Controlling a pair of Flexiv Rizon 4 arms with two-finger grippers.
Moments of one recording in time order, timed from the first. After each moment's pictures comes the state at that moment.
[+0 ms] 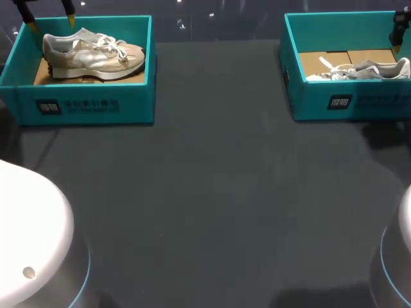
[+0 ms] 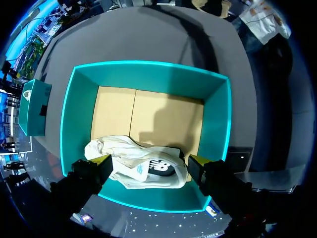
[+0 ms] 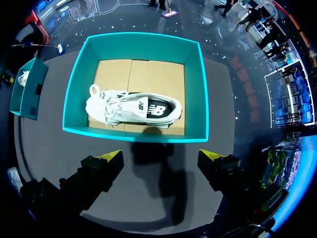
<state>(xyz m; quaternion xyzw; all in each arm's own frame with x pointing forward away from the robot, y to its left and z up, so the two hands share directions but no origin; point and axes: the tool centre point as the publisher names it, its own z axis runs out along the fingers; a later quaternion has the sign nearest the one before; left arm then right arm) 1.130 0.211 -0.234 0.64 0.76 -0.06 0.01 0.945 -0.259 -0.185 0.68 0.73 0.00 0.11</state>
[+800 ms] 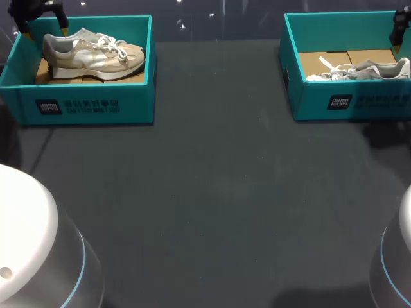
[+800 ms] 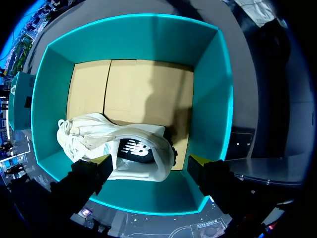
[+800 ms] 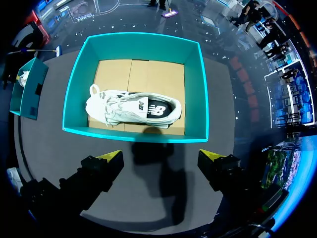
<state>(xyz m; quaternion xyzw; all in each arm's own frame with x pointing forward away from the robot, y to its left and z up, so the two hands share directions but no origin) 1.172 0.256 -0.293 0.66 0.75 0.00 0.03 0.945 -0.260 -0.185 0.68 0.73 0.00 0.11</state>
